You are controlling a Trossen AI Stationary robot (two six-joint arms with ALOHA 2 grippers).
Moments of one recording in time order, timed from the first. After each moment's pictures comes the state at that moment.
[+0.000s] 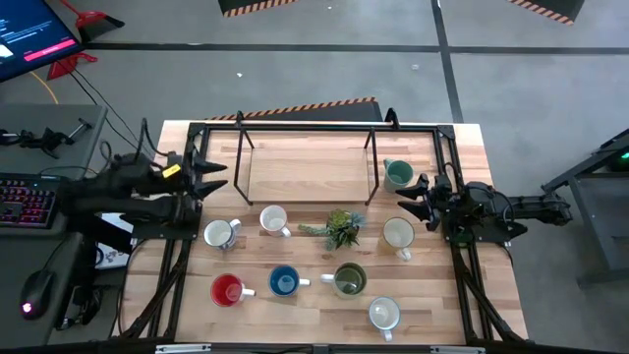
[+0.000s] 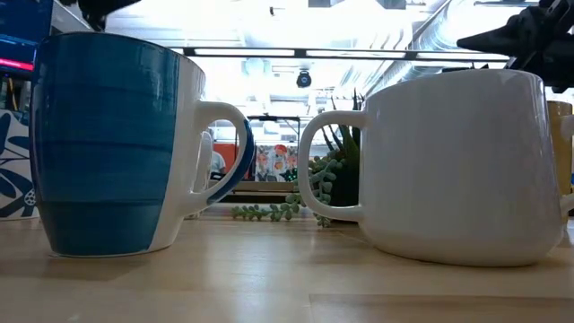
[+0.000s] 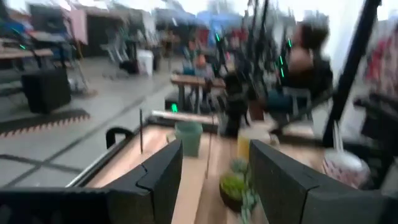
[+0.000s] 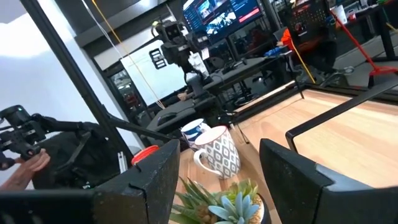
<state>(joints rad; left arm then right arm) -0.01 0.26 0.61 -0.38 -0.18 -0.04 0.03 0.02 0.01 0.14 0.11 0.45</state>
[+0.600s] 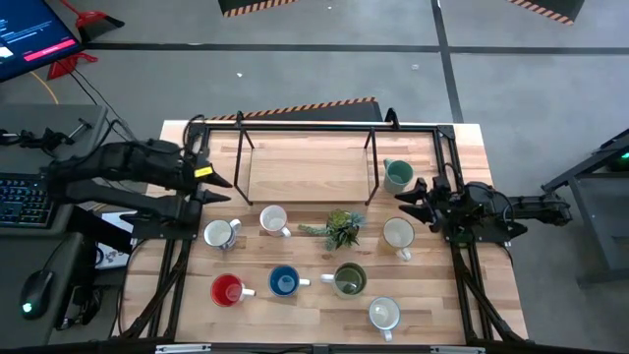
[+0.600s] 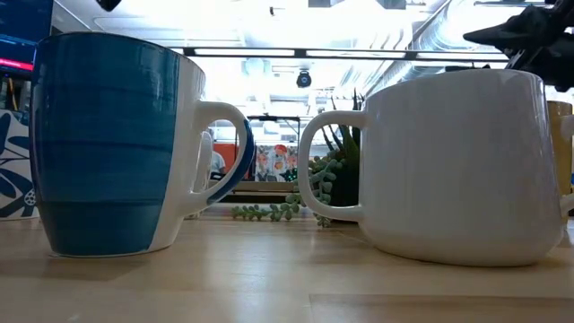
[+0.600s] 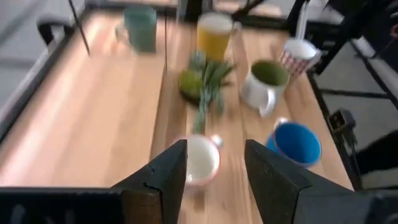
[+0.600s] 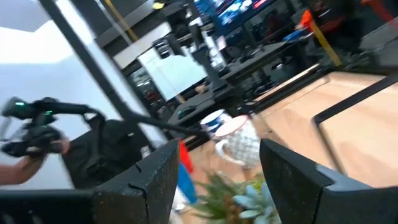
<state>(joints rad) -0.01 0.71 1.09 -0.97 0.02 -0.11 0.03 0.02 0.01 0.14 0.01 0.54</state>
